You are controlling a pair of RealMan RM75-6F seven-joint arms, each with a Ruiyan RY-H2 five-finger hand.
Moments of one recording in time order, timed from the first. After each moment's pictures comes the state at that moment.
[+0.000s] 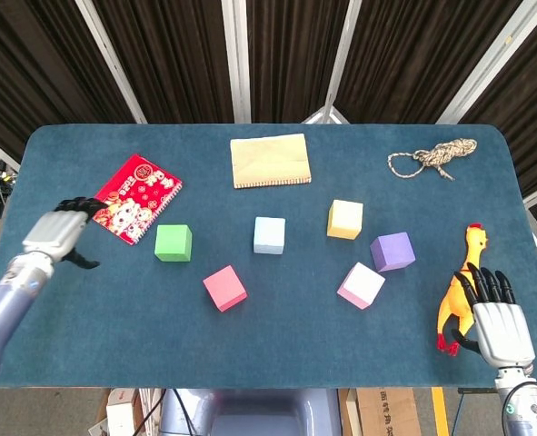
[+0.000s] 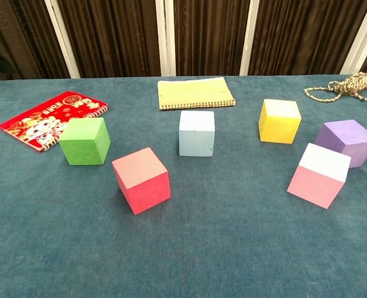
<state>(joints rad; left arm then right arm) -0.73 -0.97 -0.18 -1.78 0.70 0.76 0.39 0.10 -1.15 0.05 -1.69 -1.44 1.41 -0.28</state>
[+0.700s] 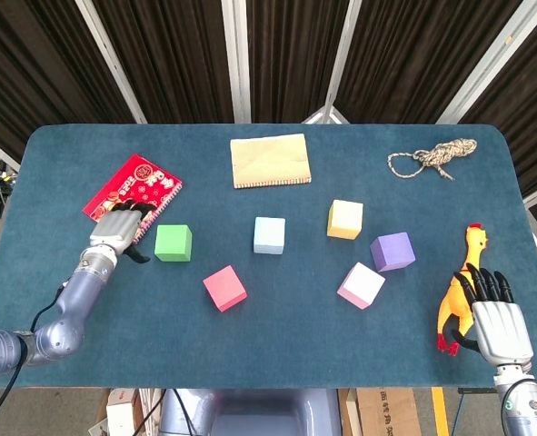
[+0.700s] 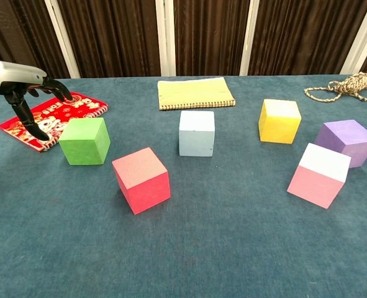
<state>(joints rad) -0.93 -1.27 -0.12 -1.62 0.43 0.86 0.53 0.11 -1.15 0.05 -1.69 -1.40 1.38 -0.28</state>
